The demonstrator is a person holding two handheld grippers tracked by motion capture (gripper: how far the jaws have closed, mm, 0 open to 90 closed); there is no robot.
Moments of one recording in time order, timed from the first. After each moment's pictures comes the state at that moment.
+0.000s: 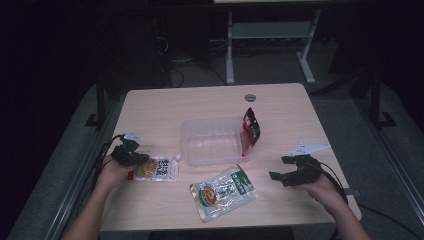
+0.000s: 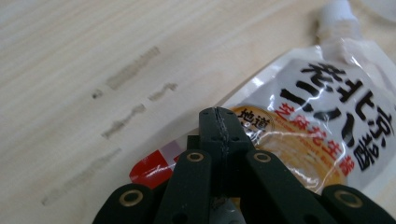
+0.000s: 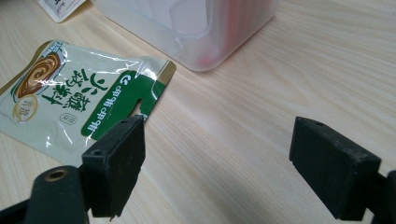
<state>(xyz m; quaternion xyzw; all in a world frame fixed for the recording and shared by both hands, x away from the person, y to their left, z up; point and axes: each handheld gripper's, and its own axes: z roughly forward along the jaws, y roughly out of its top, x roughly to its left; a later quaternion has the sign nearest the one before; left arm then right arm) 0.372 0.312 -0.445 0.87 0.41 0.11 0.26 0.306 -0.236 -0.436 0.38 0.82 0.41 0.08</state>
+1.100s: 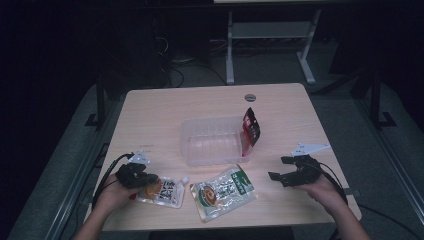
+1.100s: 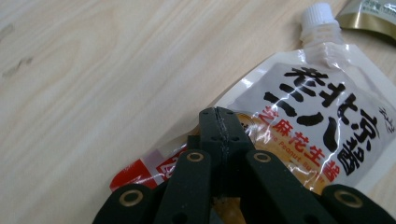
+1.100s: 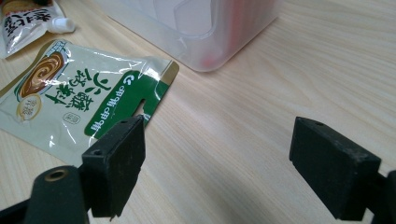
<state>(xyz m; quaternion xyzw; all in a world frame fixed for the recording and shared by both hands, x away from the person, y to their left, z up) 0.308 0.285 -0.446 0.89 0.35 0.07 0.28 0.305 -0.234 -0.435 0.38 0.83 0.41 0.08</state>
